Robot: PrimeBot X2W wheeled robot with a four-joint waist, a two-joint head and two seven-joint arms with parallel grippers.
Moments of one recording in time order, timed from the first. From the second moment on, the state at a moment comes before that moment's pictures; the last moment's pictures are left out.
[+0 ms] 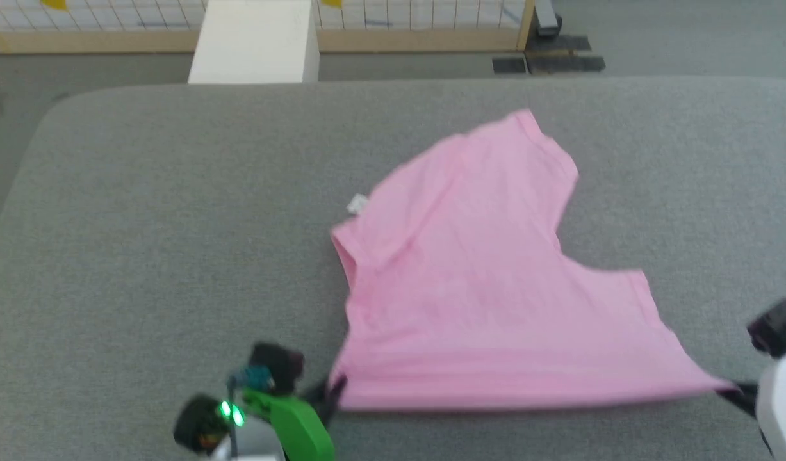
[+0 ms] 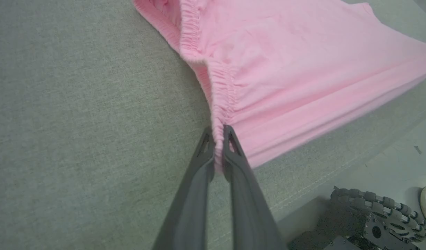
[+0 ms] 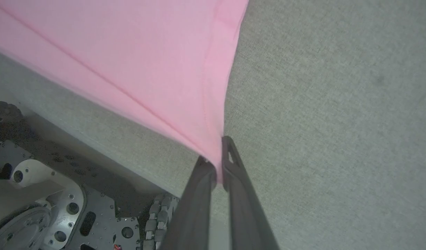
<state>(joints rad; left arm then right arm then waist) -0.12 0.45 -0.64 -0.03 -0.62 0.11 0.28 -0.30 -0.99 0.75 0.20 0.88 0.14 0.41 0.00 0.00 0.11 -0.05</state>
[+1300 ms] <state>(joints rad) -0.56 0.32 -0.67 -0.09 -0.59 0.06 0.39 -0.81 -0.90 0.43 0.14 0.67 0.13 0.76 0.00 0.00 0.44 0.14</state>
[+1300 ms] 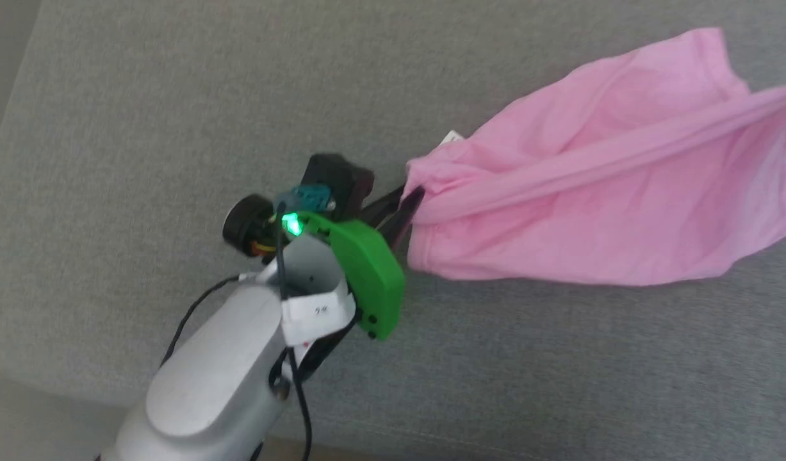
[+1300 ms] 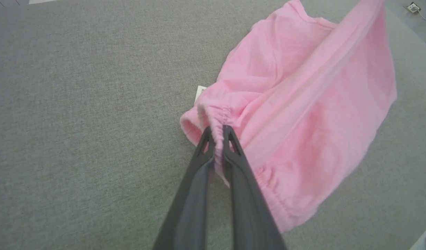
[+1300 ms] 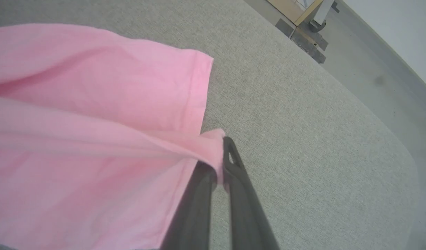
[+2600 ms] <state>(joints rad) -0.55 0.35 -0.51 0.11 -0.53 0.18 0.05 -0.91 -0.80 0.66 0.56 0.78 0.13 0.23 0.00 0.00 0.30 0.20</state>
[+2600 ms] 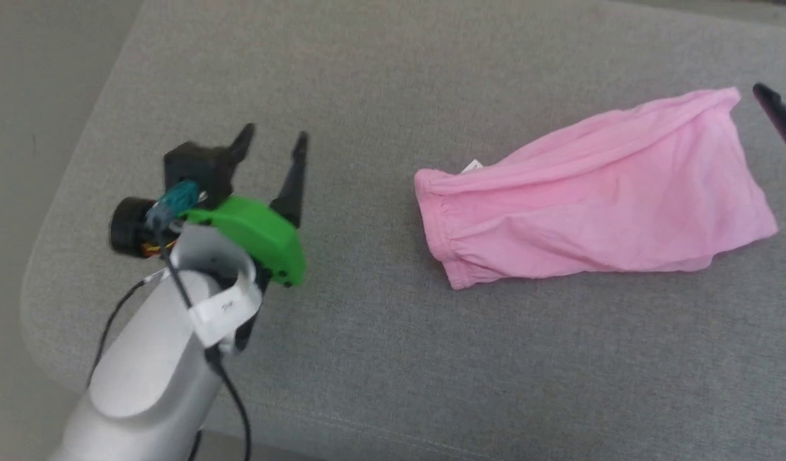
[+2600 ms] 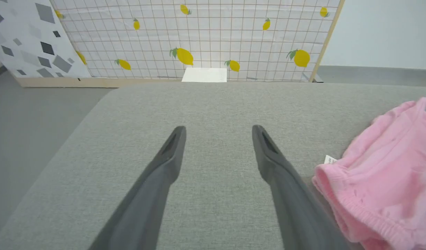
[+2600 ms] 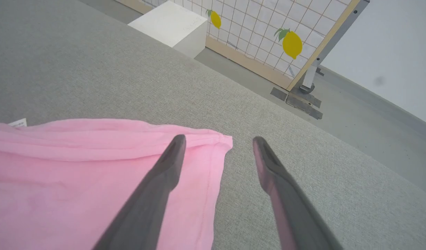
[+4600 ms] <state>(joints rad) -0.24 0.41 -0.65 0.13 -0.25 0.27 -0.26 -0.63 -0.63 0.18 0.75 0.71 0.13 0.55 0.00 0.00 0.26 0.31</state>
